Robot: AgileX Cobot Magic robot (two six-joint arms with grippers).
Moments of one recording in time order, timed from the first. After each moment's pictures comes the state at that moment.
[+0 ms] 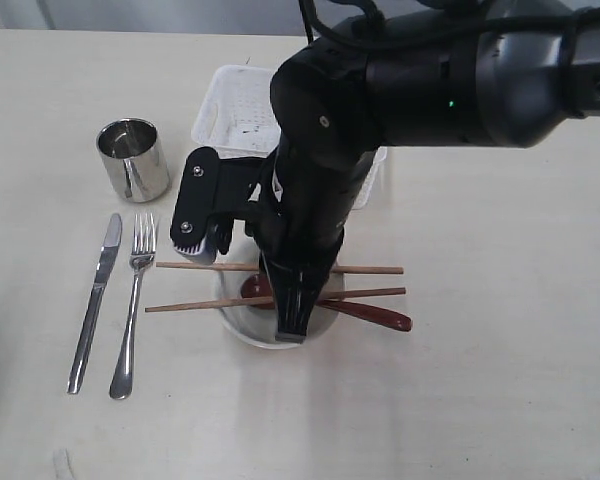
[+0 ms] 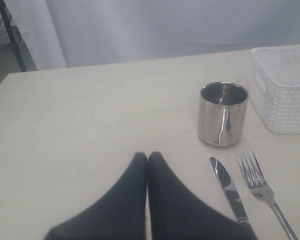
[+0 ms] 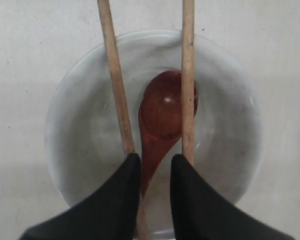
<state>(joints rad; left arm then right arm) -0.12 0.00 0.00 0.15 0.35 -0.08 0.92 1.79 -1.18 0.01 0.85 -0.63</state>
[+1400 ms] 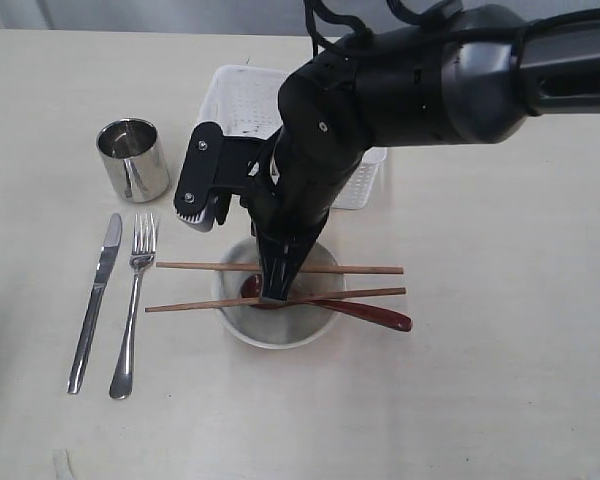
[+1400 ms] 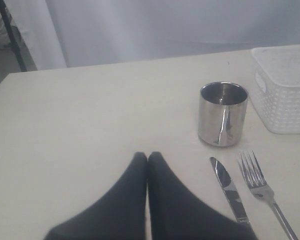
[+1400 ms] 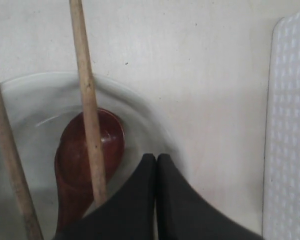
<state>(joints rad) -0.12 0.00 0.00 0.15 0.35 -0.08 0.87 1.86 -1.19 -0.03 0.64 -0.60</state>
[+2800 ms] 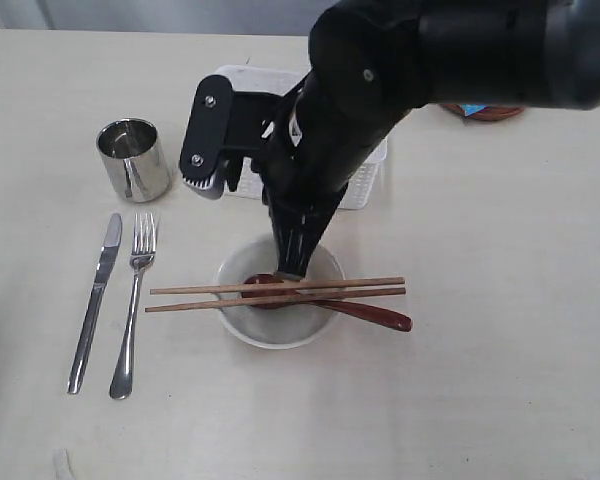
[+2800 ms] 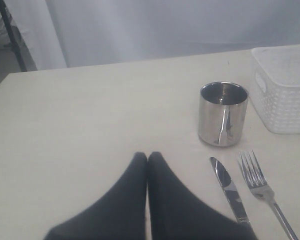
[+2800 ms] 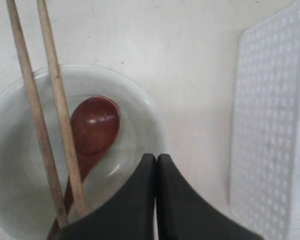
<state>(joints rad) -0.12 0.00 0.00 0.15 0.35 -0.08 0.86 1.72 -1.19 -0.06 0.72 -0.60</state>
